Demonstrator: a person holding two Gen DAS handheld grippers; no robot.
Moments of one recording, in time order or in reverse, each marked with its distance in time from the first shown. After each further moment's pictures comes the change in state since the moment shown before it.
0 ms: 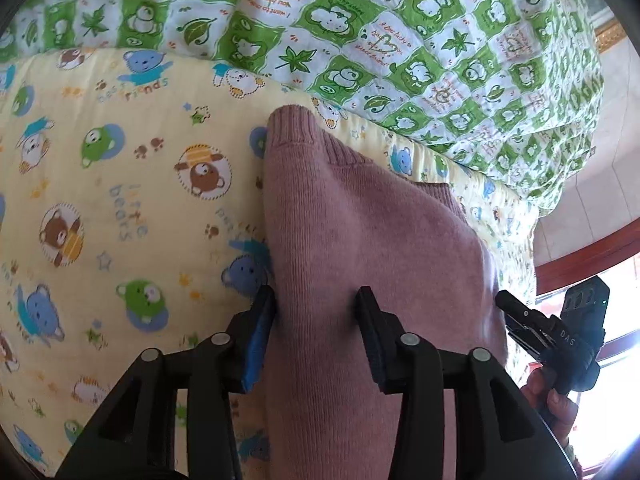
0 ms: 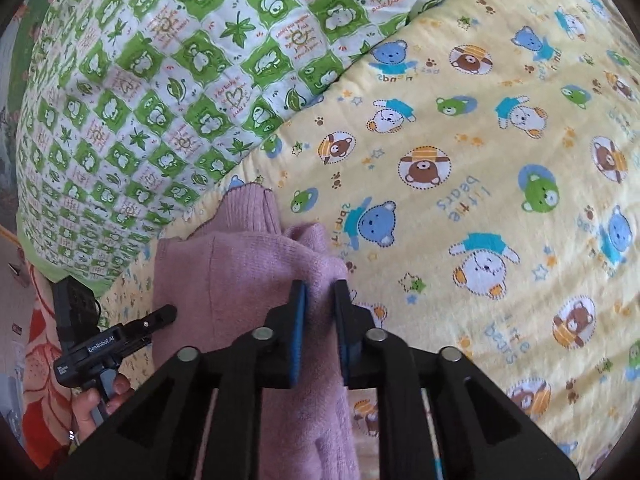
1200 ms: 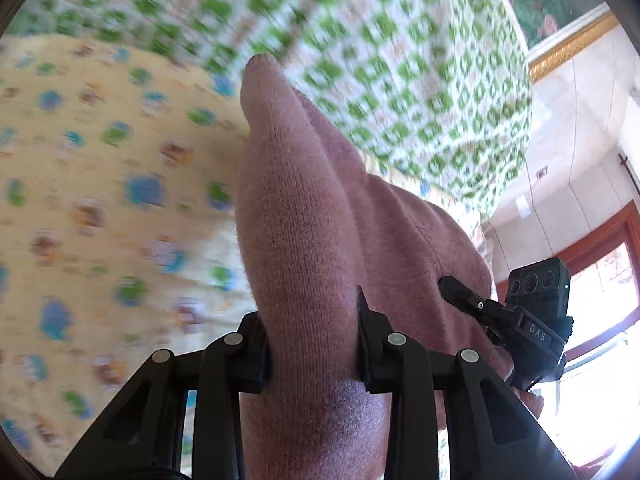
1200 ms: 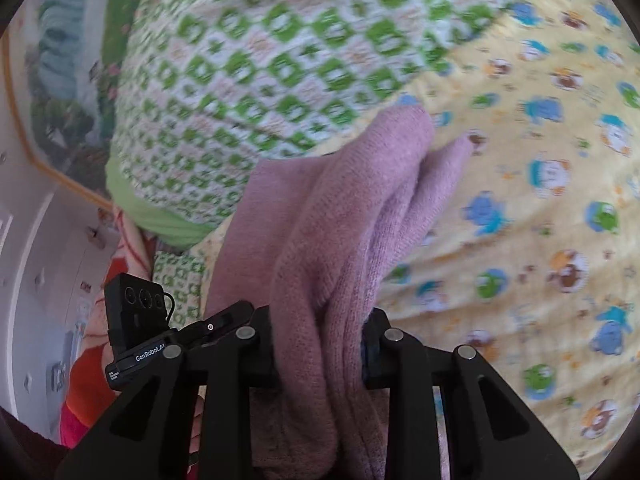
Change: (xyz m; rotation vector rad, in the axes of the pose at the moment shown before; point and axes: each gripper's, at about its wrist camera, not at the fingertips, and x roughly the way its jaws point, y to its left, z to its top) left arm -0.139 0.030 -0.118 -0.024 -0.164 -0.120; right arm -0.014 0.109 -0.100 -0.116 0.073 0.348
